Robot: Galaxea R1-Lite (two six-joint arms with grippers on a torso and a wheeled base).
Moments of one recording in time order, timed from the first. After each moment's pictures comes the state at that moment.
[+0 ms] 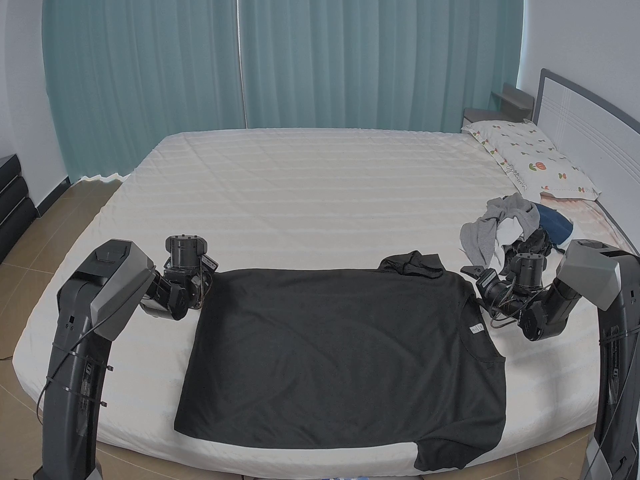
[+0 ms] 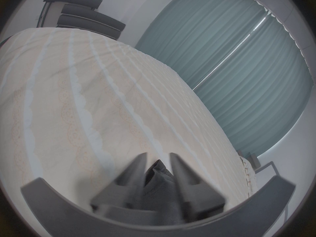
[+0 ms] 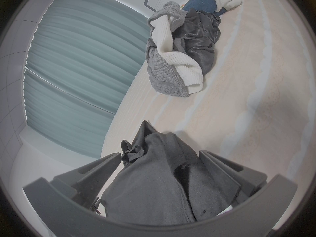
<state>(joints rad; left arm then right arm) -0.10 2.68 -1.61 -0.60 0.26 -0.98 -0.01 2.53 -1.09 -1.06 0.21 0.96</state>
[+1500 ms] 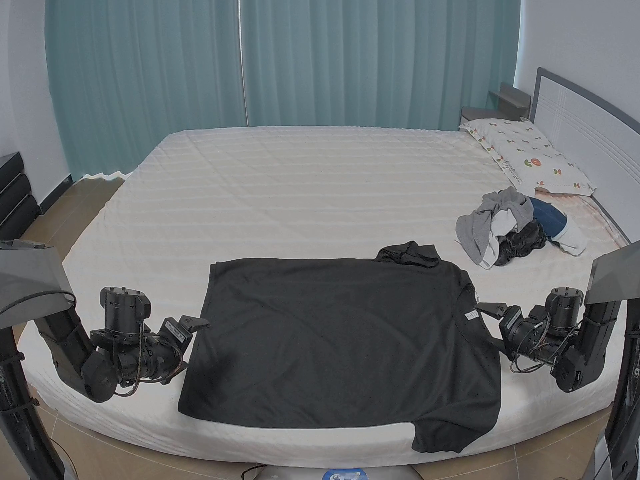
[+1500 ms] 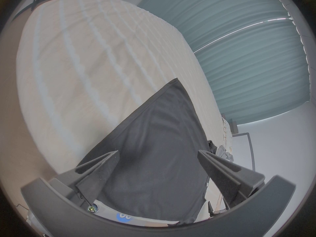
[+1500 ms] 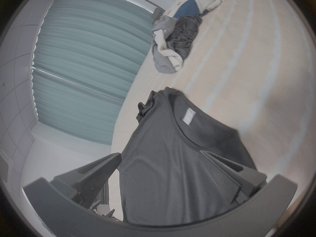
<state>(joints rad) -0.14 2.06 -0.41 -0.97 -0.15 -1.09 -0.01 2.31 -0.39 -1.48 0.35 0.98</state>
